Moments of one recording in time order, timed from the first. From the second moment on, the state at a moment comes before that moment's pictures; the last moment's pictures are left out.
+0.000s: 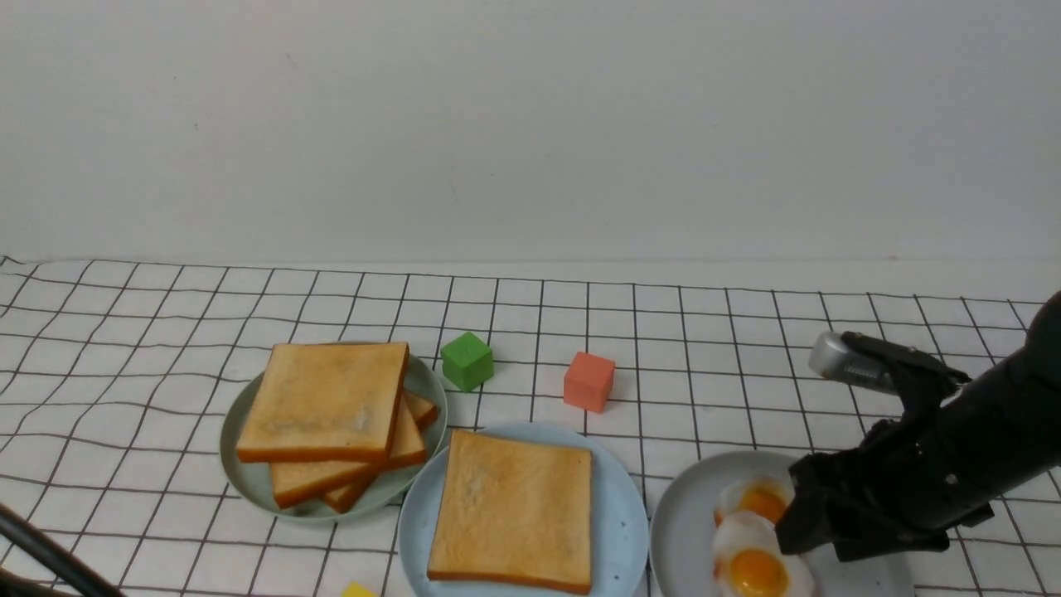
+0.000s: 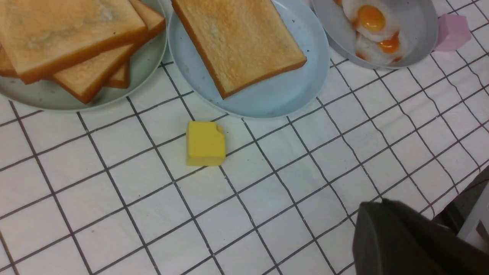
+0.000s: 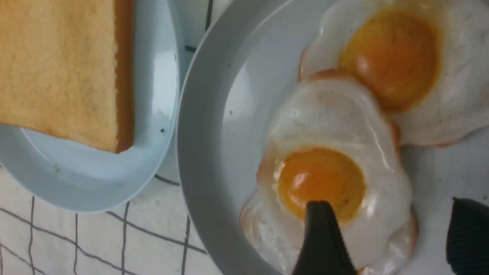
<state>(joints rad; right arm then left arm) 0.14 1.62 -0.85 0.64 0.71 -0.37 -0.25 0.61 -0.72 -0.46 1.04 0.32</state>
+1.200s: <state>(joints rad) 0.16 1.78 -0.93 0.65 0.65 -0.87 -0.25 0.61 -0.74 -0.53 1.05 0.40</state>
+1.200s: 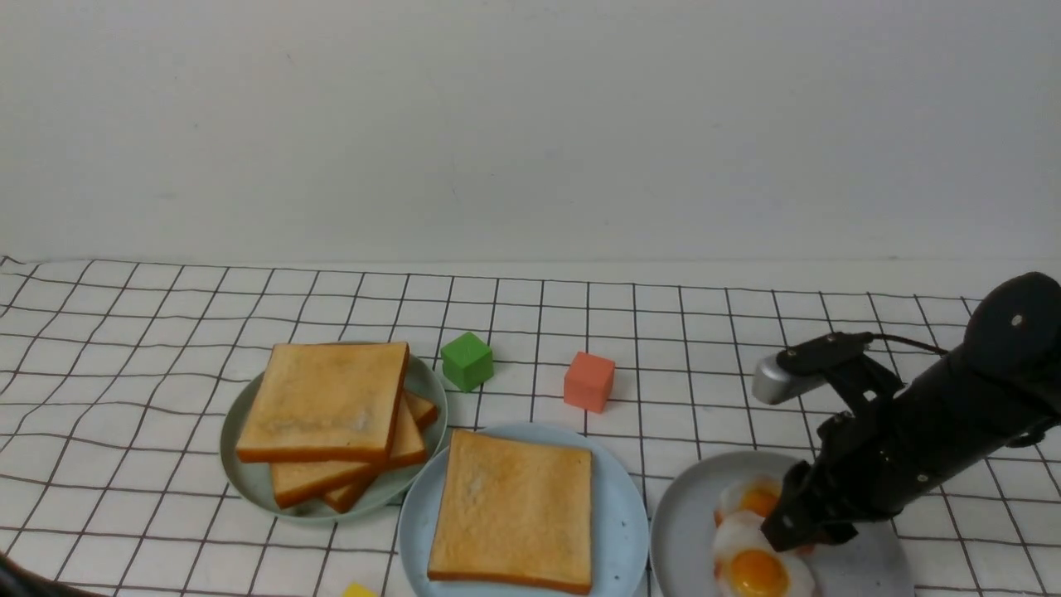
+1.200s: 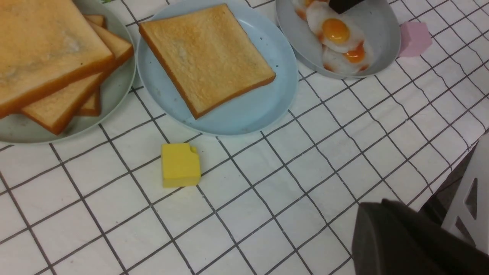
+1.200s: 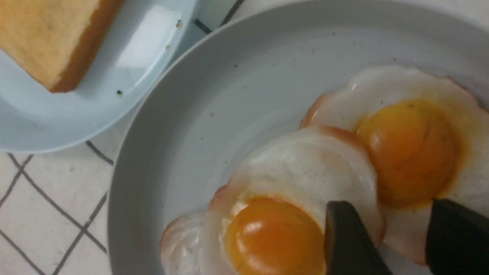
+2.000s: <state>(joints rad) 0.16 1.68 -1.00 0.67 0.78 -0.82 -0.25 0.61 -0.74 -0.48 1.05 0.36</state>
